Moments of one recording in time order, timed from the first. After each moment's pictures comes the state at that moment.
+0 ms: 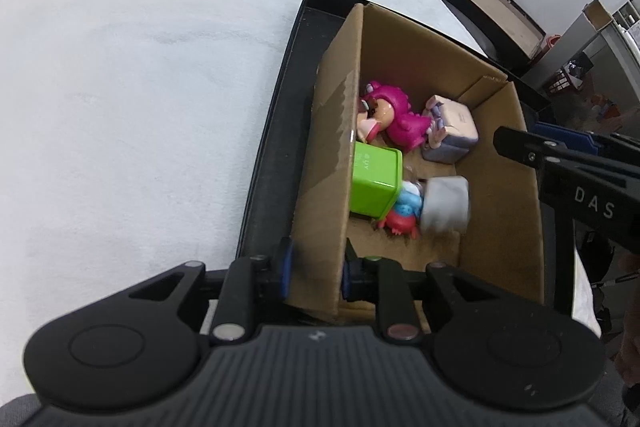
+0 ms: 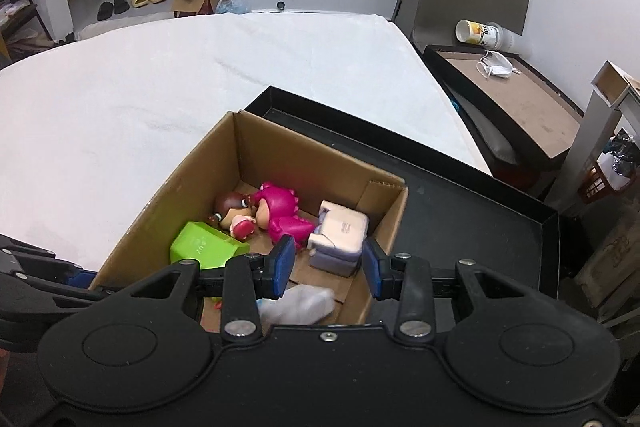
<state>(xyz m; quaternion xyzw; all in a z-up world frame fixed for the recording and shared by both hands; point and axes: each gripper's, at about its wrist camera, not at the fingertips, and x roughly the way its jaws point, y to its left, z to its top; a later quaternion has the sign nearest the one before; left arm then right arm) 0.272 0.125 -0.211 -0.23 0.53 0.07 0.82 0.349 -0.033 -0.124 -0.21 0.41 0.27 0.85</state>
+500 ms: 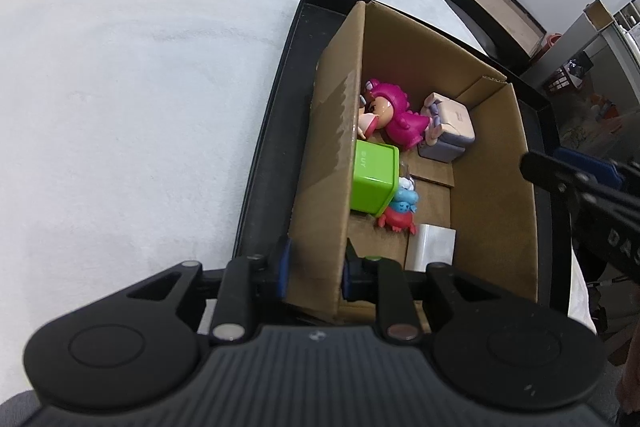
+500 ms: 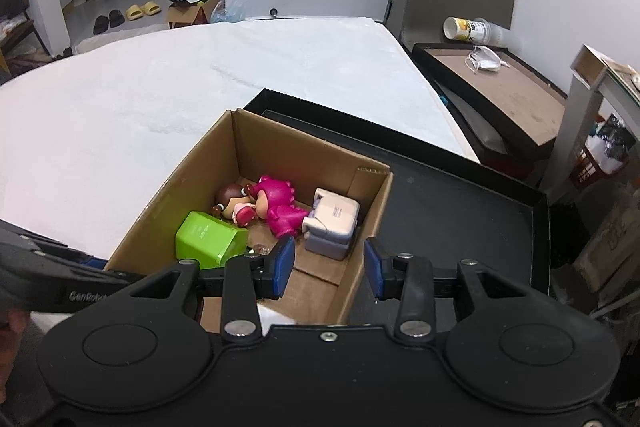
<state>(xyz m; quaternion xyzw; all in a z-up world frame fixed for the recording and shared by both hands) 0.278 0.127 -0.210 -0.23 0.54 0.07 0.81 0.336 -0.055 -0.113 -0.18 0.41 0.26 0.85</state>
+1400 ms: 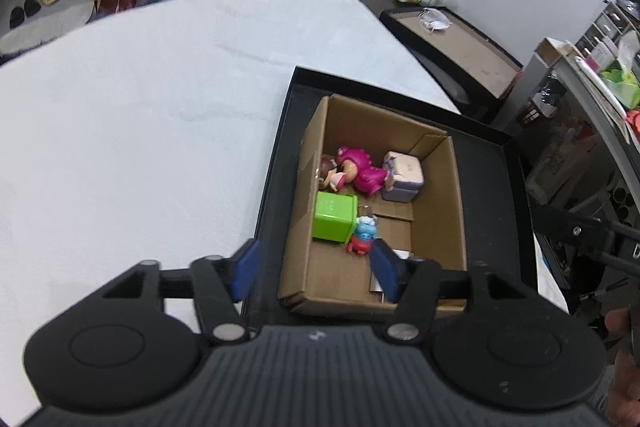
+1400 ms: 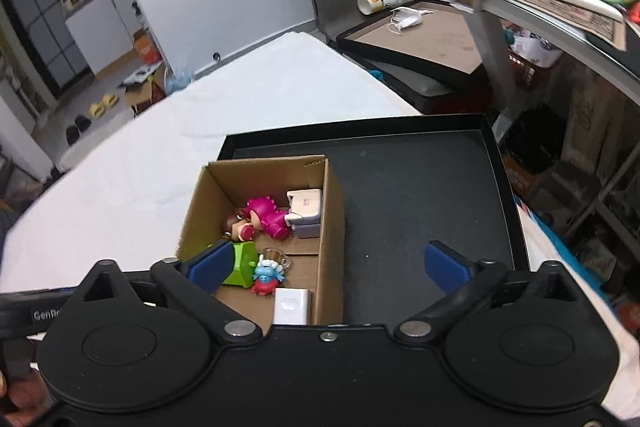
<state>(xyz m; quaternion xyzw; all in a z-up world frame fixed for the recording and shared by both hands) 0.236 0.108 -0.109 -0.19 0.47 0.09 0.86 0.317 -0.130 -0.056 0.01 0.46 0.18 0.87</state>
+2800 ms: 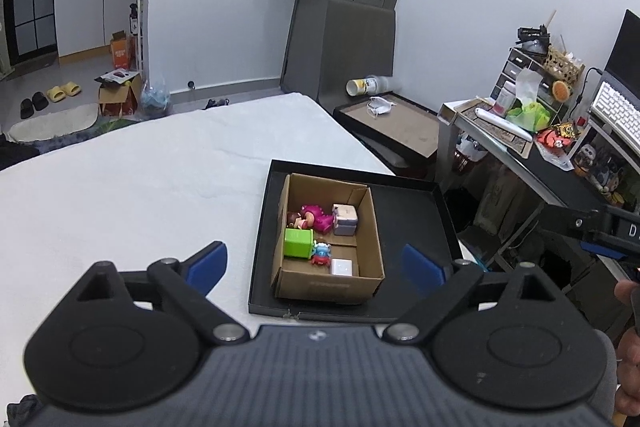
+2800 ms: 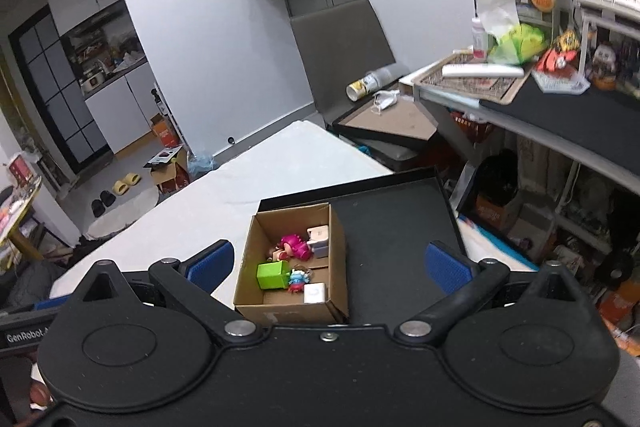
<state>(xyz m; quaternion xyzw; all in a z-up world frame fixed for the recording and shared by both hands) 0.079 0.049 0.029 -0.13 0.34 0.08 0.93 0.174 -0.205 0.063 0.07 0.34 0.17 0.92</state>
